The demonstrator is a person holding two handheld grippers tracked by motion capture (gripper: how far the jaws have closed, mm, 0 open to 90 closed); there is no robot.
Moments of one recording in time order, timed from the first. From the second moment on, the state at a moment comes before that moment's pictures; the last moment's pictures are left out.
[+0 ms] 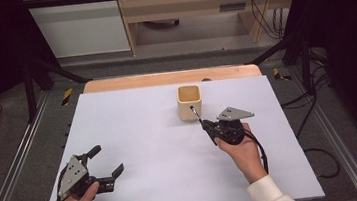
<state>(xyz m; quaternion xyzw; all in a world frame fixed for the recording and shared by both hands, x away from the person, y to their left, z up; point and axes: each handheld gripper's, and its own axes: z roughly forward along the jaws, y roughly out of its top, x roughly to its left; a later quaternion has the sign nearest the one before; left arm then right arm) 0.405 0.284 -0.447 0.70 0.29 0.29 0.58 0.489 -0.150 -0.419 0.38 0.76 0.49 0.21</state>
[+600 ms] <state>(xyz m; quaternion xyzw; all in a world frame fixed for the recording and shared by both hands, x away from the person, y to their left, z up) 0.404 0.285 -0.446 0.69 0.29 0.28 0.60 0.494 -0.145 -0.392 0.35 0.77 0.47 0.26</state>
